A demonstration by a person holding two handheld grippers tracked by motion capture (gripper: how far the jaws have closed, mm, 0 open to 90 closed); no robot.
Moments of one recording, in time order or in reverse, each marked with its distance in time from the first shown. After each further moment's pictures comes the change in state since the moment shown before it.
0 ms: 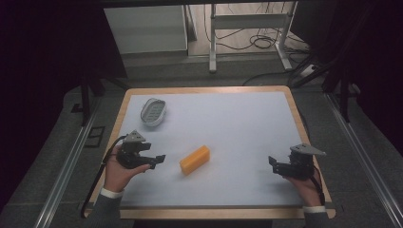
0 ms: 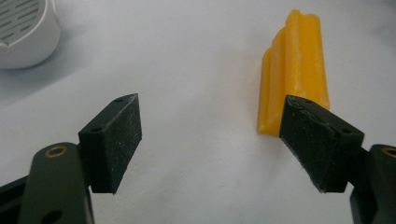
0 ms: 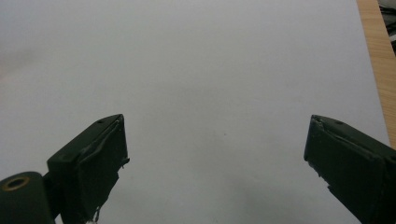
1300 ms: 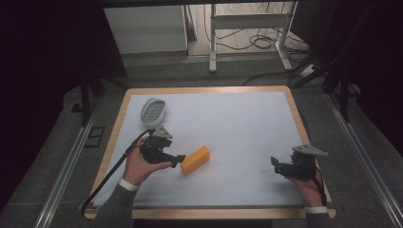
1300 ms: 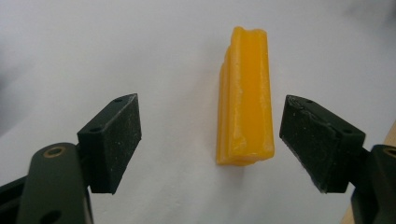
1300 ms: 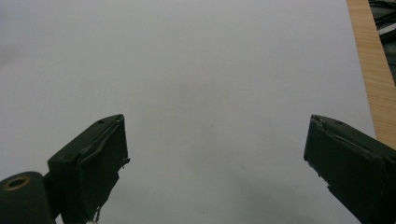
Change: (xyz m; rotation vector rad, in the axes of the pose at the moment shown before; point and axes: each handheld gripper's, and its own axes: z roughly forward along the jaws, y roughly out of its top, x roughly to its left) left arm -0.044 0.044 0.034 0.113 -0.038 0.128; right arm -0.006 -0.003 -0.001 0.014 -0.025 0.016
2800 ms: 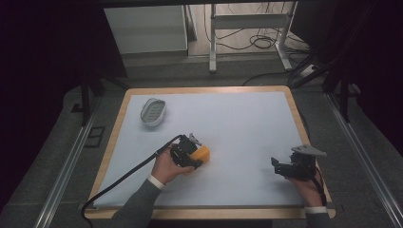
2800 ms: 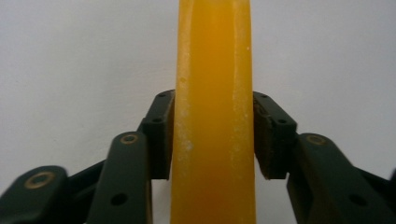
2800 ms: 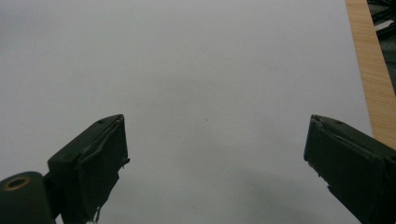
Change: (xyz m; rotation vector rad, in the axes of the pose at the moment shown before) left arm -0.030 0.020 0.077 0.182 -0.012 0.053; right arm 0.000 -0.002 0.003 0.021 -0.019 -0.010
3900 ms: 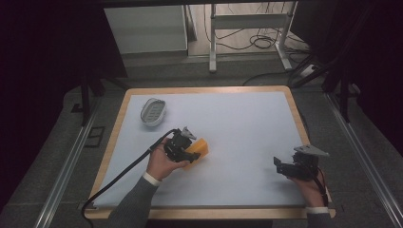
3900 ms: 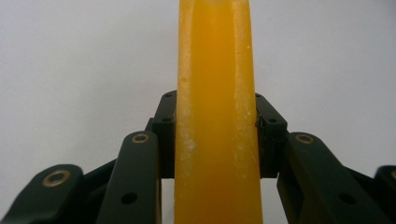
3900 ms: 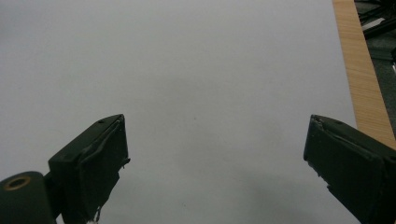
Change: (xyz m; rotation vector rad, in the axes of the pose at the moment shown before) left arm 0.011 0.002 -0.028 -0.103 -0.012 -0.005; right arm -0.006 -0.001 -0.001 -0.004 -0.023 0.021
